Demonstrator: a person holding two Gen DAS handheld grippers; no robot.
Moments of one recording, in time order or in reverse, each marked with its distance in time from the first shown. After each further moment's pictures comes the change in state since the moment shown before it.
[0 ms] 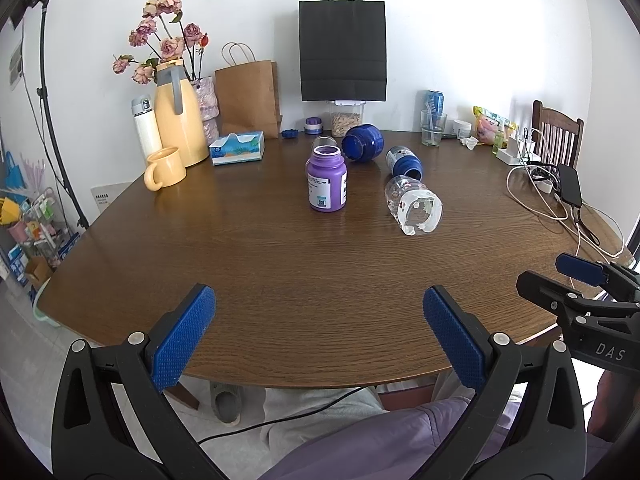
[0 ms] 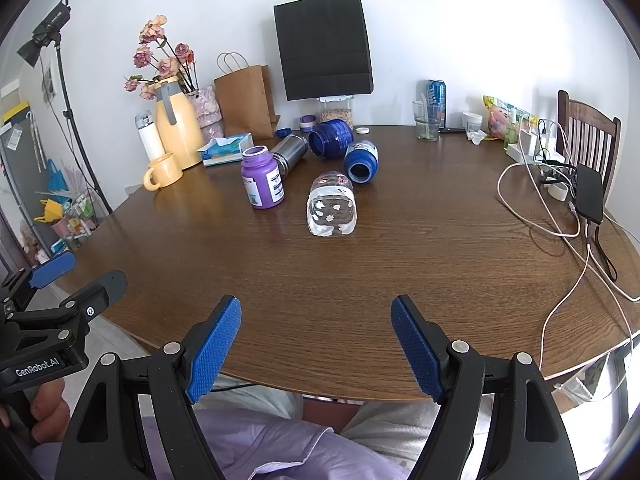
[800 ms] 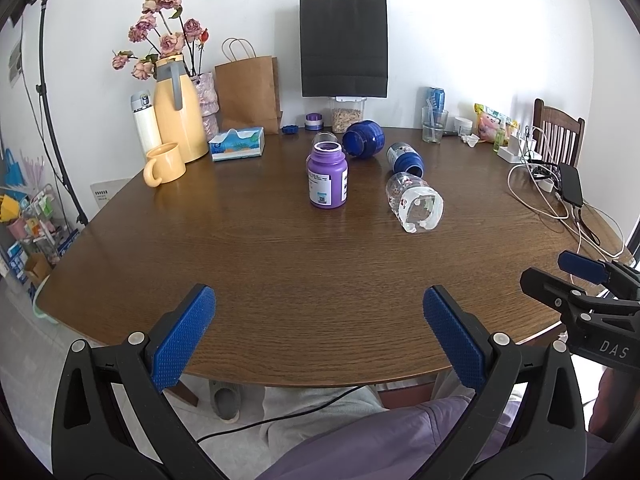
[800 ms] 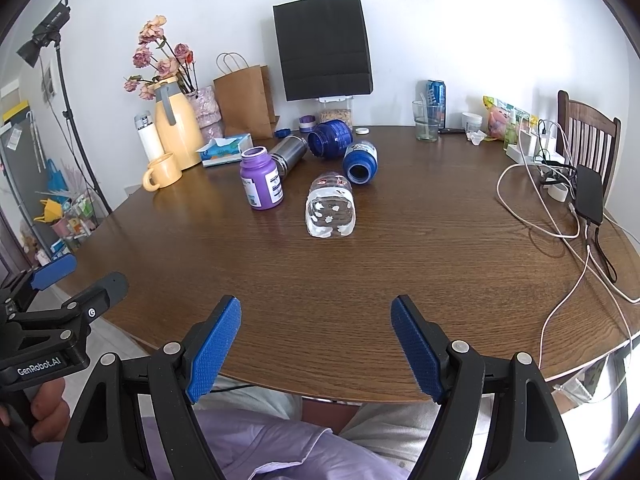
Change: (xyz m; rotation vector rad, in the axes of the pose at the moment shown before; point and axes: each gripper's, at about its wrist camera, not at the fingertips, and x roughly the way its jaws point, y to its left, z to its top) left arm 0.006 0.005 -0.004 -0.003 0.014 -0.003; right arm 0.001 0.000 -0.001 0.001 0.001 0.000
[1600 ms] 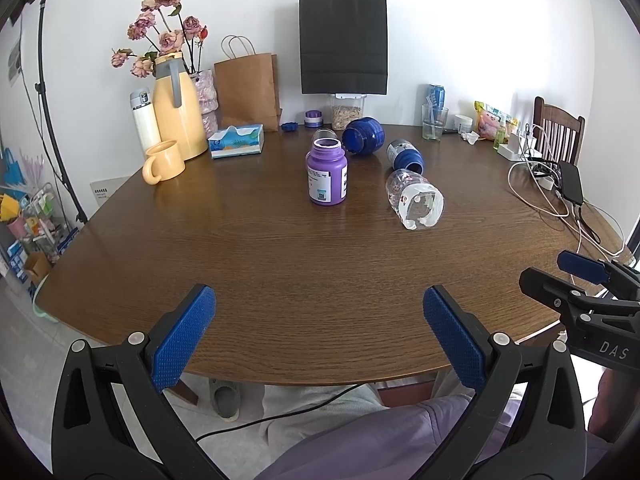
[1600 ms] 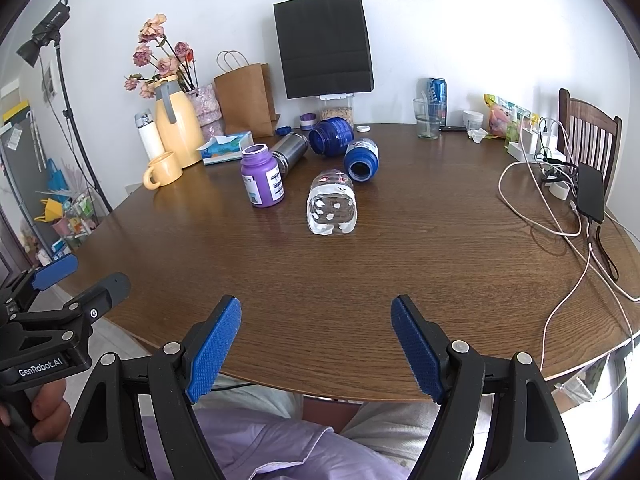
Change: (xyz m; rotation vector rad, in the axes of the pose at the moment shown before) left arm 0.000 0.000 0.000 -0.003 0.012 -0.002; right arm 0.001 -0.001 0.000 -0.001 0.005 0.004
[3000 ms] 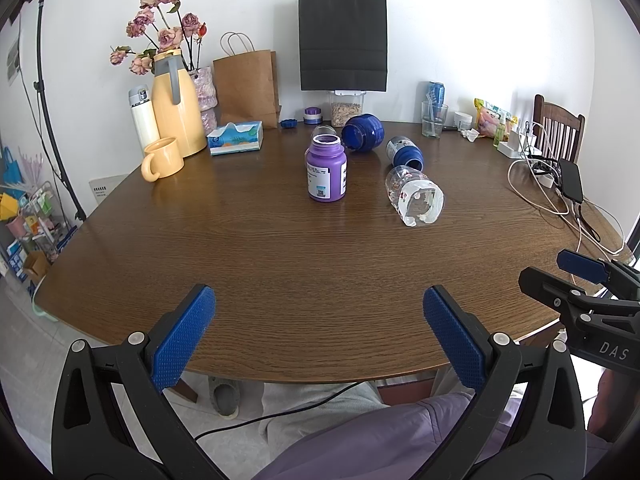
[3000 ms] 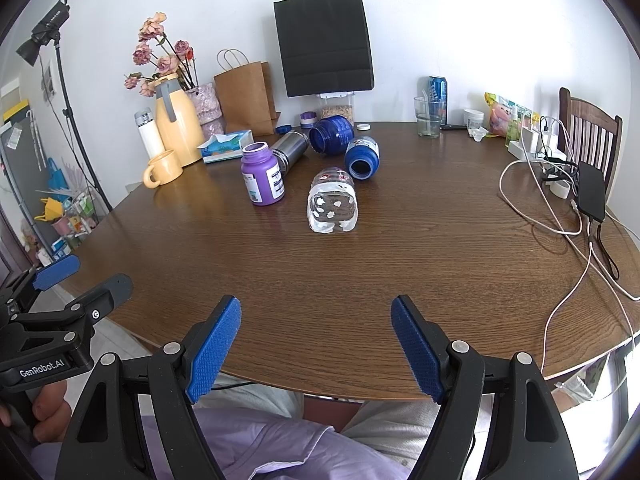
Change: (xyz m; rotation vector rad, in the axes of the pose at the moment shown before) left arm 0.003 -0.001 -0.002 0.000 0.006 -0.001; right arm 0.001 0.001 -0.001 0.000 0.003 0.001
